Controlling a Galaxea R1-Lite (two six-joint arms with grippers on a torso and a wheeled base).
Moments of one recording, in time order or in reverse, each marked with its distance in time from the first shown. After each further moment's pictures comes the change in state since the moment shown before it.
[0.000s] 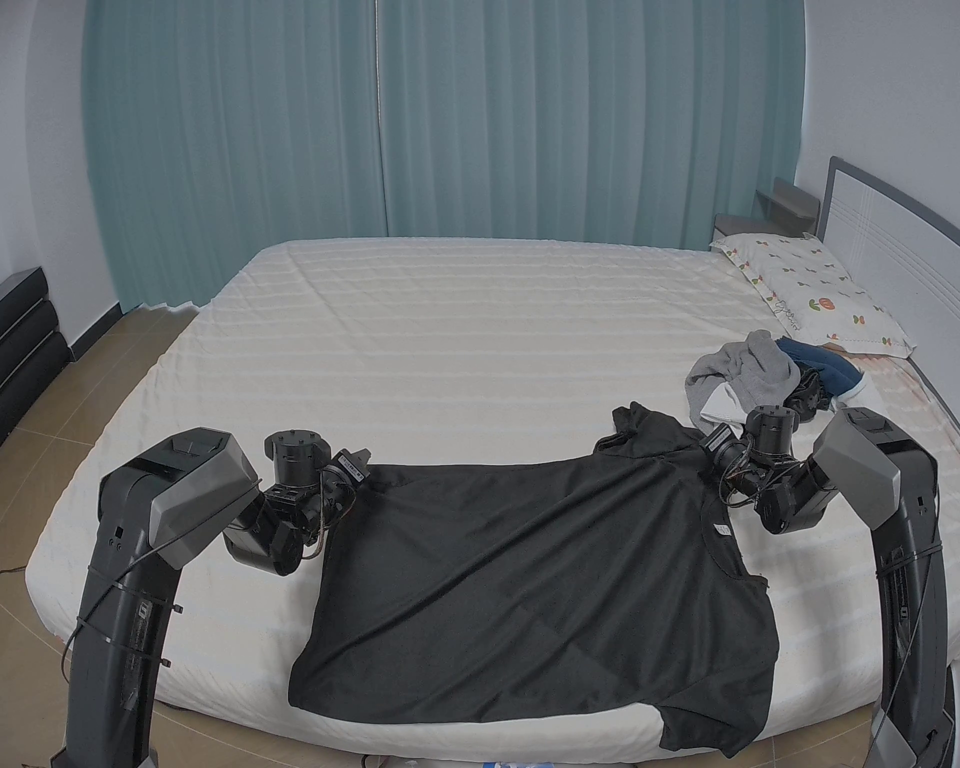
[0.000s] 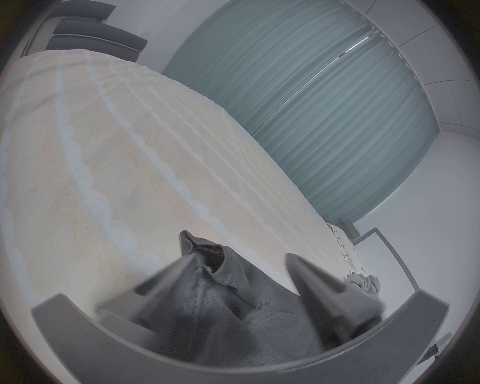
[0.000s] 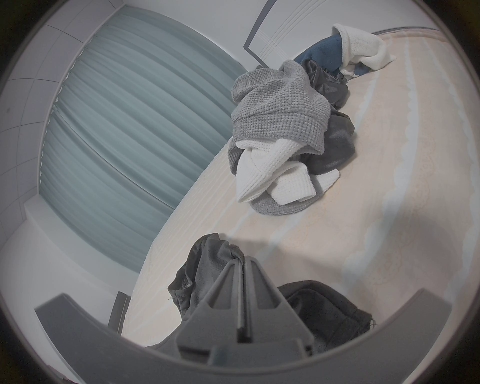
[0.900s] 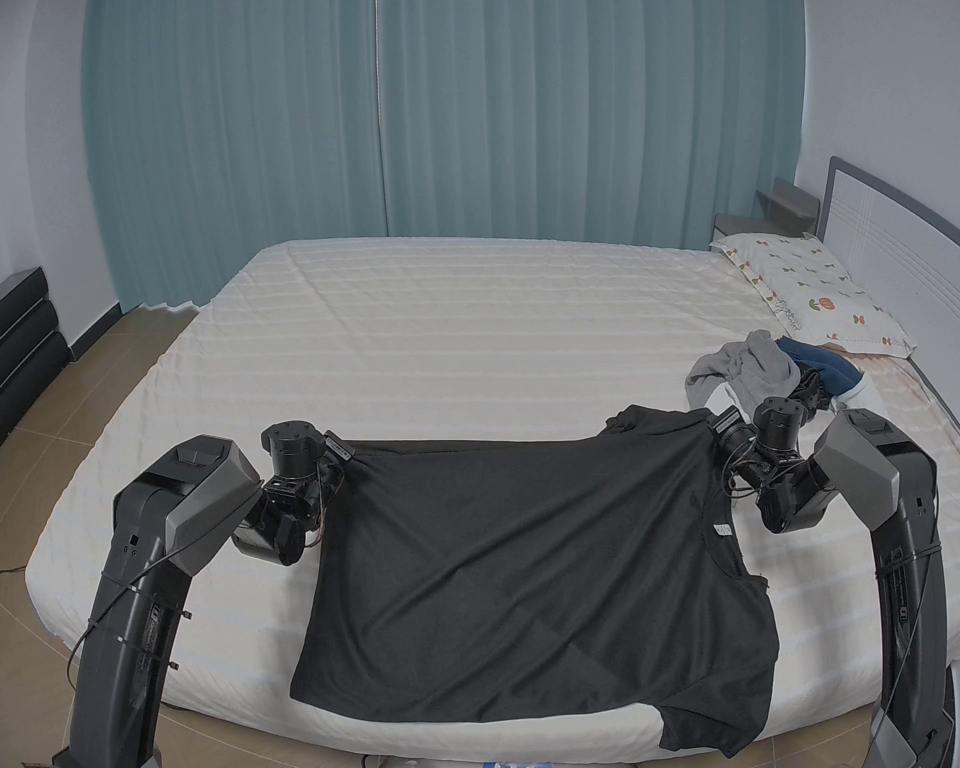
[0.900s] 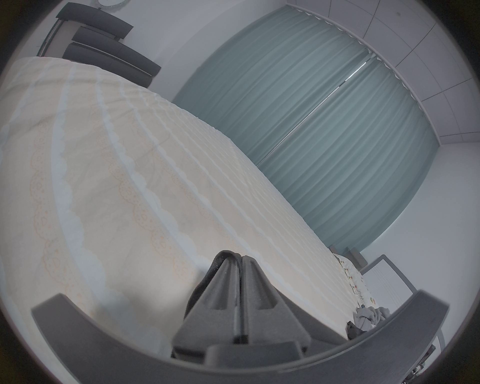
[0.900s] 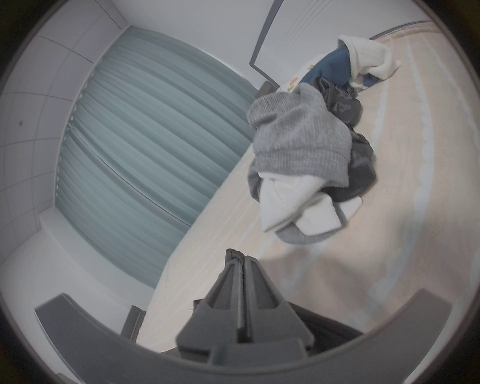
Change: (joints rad) left arm 0.035 0.094 -0.181 -0.035 0.146 -0.008; right arm -0.013 0.013 -0.021 -0.145 -0.010 0.047
